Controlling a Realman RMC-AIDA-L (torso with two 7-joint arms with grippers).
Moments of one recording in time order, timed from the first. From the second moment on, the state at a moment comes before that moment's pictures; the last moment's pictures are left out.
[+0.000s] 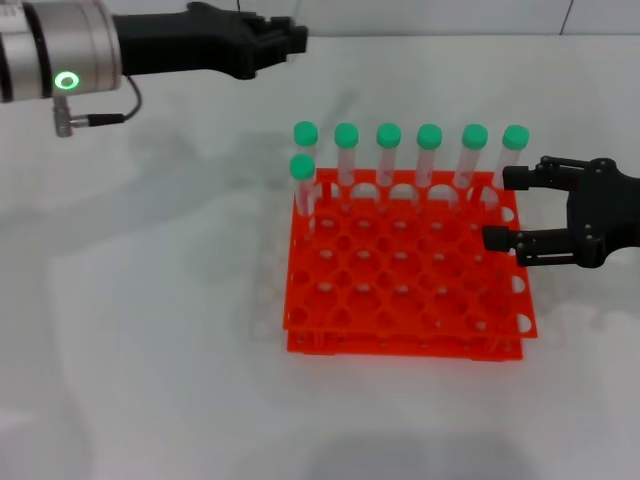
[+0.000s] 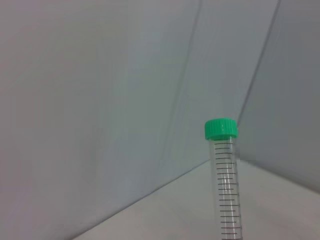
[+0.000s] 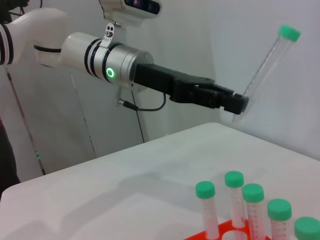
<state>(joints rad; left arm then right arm) -0.74 -2.07 0.75 0.78 1.96 1.36 -1.73 0.32 2.01 -1.10 -1.04 -1.67 -1.52 1.56</state>
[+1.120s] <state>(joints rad) -0.75 -2.07 0.96 0.68 1.84 1.42 -1.61 0.32 2.01 -1.05 -1.05 -1.67 -1.51 1.55</state>
